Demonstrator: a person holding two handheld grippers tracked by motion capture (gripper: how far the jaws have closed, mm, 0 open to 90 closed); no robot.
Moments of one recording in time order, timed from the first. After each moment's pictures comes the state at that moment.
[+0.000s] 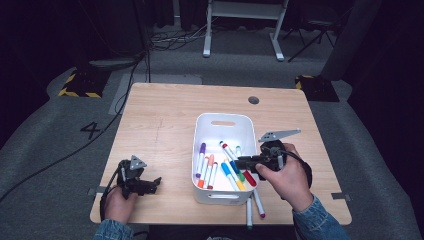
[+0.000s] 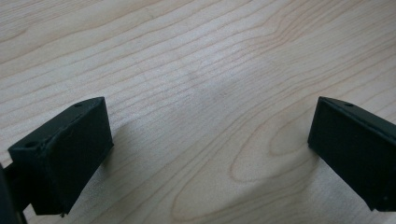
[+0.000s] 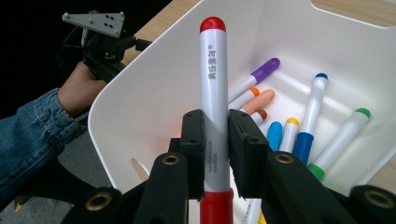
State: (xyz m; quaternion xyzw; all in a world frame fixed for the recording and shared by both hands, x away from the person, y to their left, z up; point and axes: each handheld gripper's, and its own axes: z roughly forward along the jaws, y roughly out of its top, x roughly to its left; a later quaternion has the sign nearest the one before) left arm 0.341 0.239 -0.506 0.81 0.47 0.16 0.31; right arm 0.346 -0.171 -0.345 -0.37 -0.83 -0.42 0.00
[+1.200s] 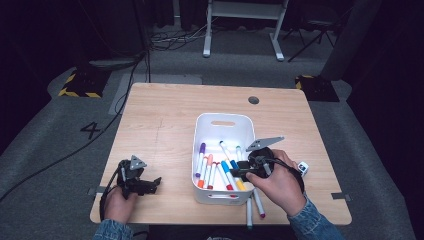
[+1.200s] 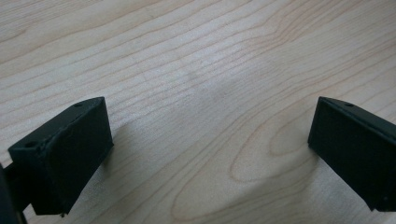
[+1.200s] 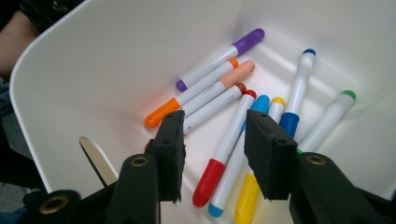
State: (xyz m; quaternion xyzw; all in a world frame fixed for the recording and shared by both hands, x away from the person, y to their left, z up) left arm 0.341 0.239 -0.506 0.81 0.47 0.16 0.31; right arm 0.345 -0.154 -0.371 -0.35 -0.87 -0.36 -0.05
